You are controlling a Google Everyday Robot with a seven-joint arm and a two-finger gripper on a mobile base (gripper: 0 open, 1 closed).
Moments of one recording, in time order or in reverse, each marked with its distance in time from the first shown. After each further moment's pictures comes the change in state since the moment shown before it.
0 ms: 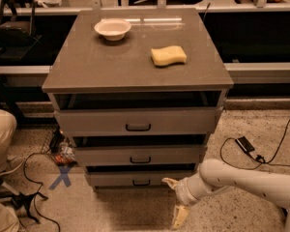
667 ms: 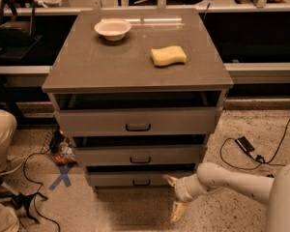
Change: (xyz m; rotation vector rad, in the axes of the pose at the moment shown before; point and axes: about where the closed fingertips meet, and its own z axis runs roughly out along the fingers) arm 0.050 -0.044 0.042 0.087 0.027 -0.064
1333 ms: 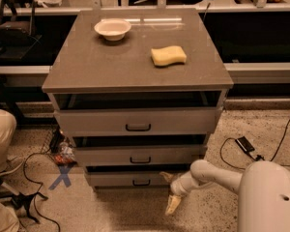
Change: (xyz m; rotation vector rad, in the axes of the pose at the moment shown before) arm 0.044 -0.048 0.063 -0.003 -0.028 0.017
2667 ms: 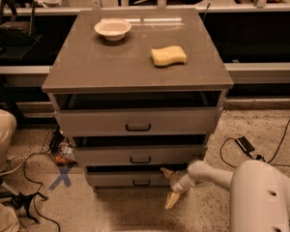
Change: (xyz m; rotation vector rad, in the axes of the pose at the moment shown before) arm 0.028 -0.030 0.017 0.084 0.078 -0.052
